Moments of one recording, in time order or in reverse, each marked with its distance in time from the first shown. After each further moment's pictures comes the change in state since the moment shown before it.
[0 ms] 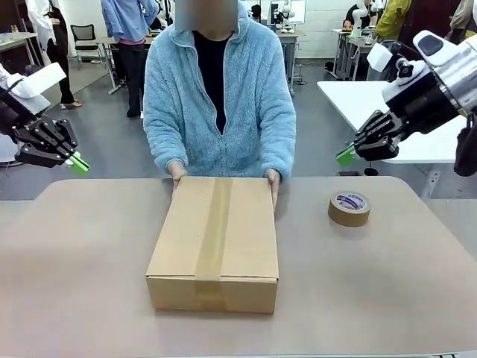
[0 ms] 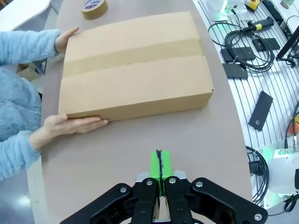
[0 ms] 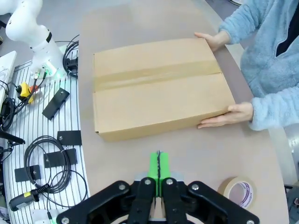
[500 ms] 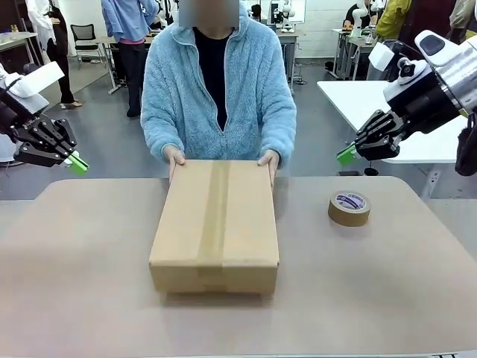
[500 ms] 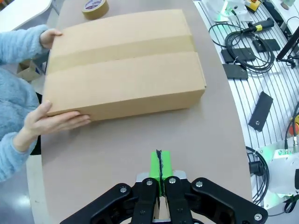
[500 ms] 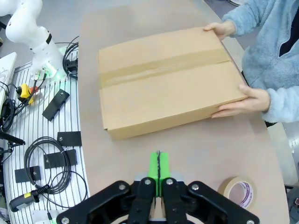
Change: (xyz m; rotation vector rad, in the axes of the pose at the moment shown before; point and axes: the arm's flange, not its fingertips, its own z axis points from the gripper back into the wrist) left arm -0.002 0.000 0.002 0.003 -0.005 0.004; right arm -0.002 -0.002 0.001 0.000 -0.007 -0.005
